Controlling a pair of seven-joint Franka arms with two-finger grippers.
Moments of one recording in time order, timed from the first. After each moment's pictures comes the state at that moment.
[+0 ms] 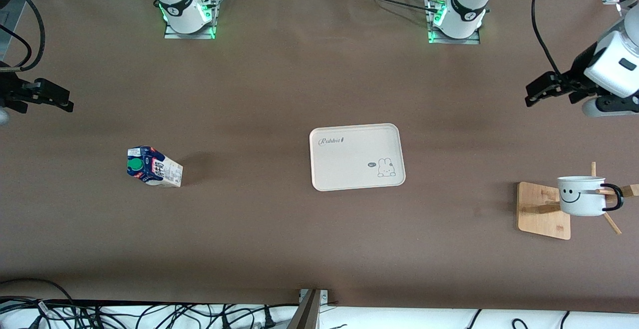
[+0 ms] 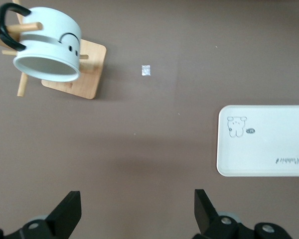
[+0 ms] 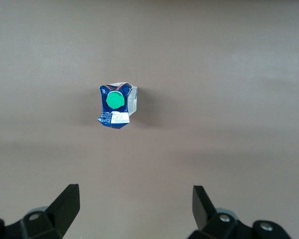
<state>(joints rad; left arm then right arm) -0.01 0.05 -0.04 -1.56 0.00 1.61 -0.17 -0.01 0.14 -0.03 -1.46 -0.03 1.56 -0.09</state>
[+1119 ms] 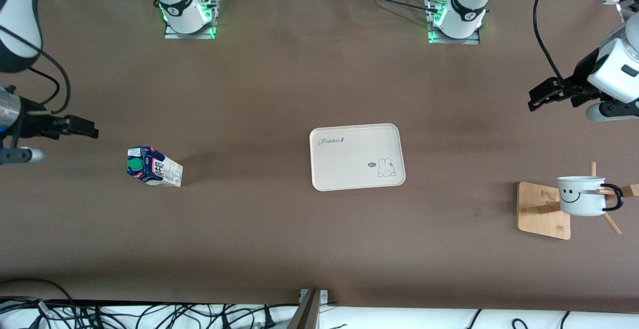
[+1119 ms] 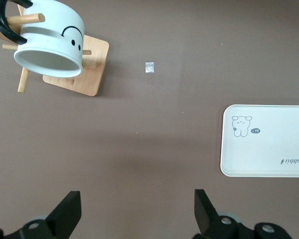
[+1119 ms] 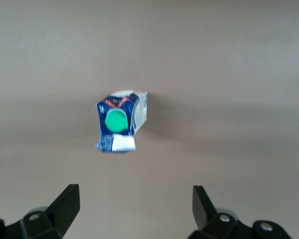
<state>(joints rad) -0.05 0.04 0.01 -1.60 0.00 1.62 -0.17 -0.03 0.32 -0.03 -1.46 0.05 1.68 -0.09</state>
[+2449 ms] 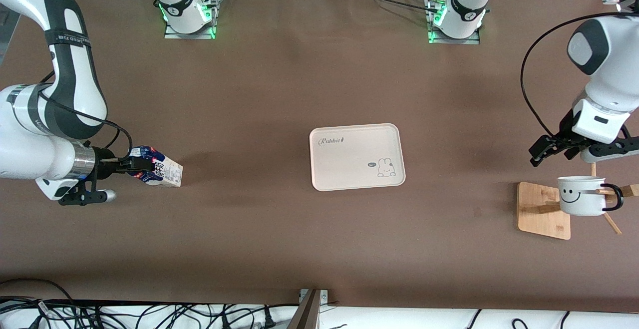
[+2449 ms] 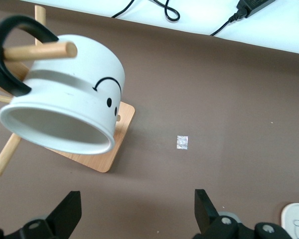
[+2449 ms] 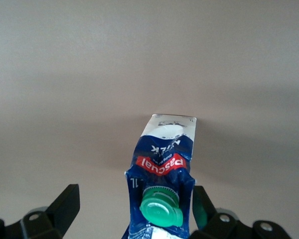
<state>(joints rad) 0.02 0.08 0.06 -2.08 0.04 2.50 -0.16 0.01 0.53 -0.02 -1.46 0.18 1.82 -0.12</state>
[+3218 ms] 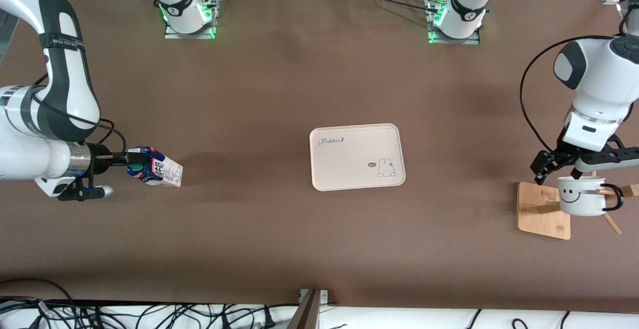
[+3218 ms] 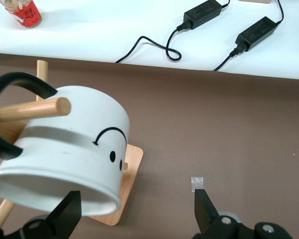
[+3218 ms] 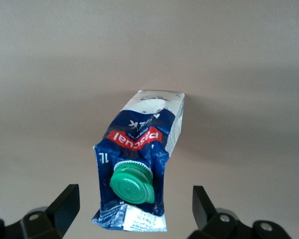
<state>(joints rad) 0.02 0.17 0.08 -2.09 0.13 2.76 -0.16 -0.01 0.54 -0.03 -1.46 0.16 1.74 -0.14</state>
